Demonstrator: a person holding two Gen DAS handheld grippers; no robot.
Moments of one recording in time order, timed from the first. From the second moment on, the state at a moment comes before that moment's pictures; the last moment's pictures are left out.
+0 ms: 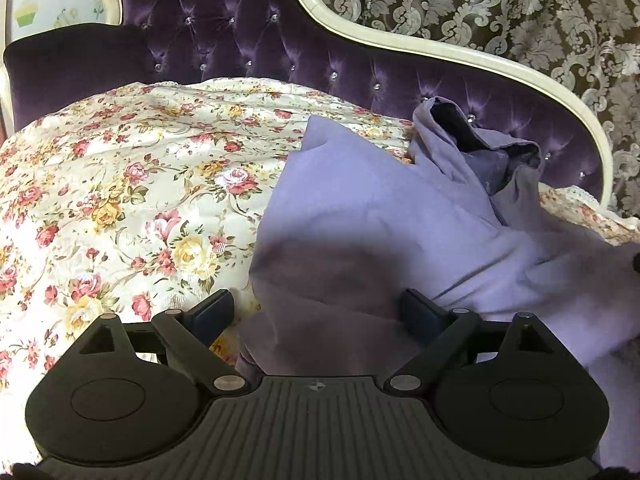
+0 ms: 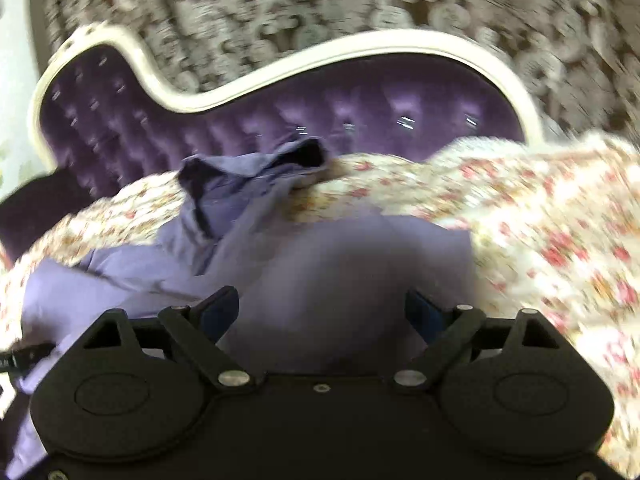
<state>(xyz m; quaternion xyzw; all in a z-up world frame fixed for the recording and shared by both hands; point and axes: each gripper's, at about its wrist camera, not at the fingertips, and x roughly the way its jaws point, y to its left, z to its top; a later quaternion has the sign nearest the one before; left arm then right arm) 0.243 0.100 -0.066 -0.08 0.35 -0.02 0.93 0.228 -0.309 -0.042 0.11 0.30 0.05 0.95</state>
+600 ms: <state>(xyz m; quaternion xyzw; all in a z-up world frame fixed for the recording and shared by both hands) 0.206 0.116 -0.033 -0.09 0.29 -0.02 0.95 0.227 -0.331 -0.009 0.14 0.23 0.14 0.95</state>
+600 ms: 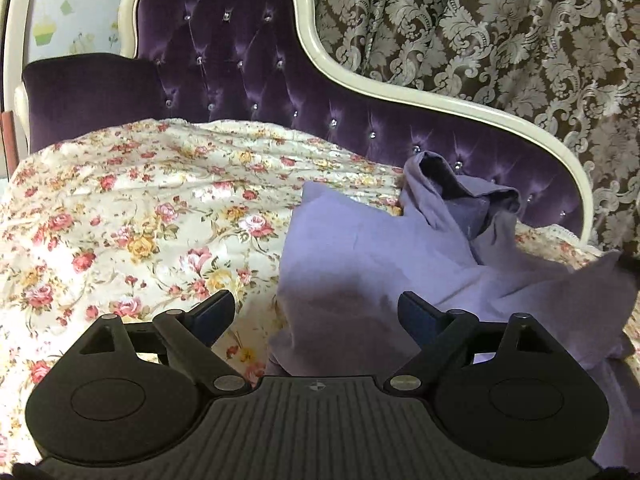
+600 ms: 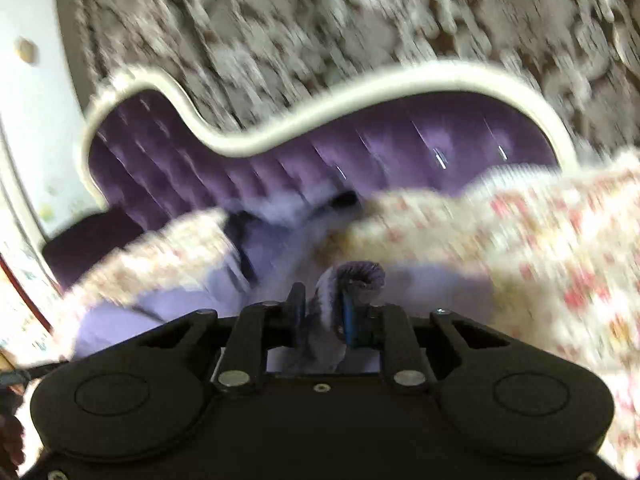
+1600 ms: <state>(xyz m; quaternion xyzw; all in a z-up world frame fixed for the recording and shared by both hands) 0.191 0.146 -0.067 -0.16 0.32 0.03 0.93 0.291 -0.127 0.004 -0.03 0.24 0.36 0.90</state>
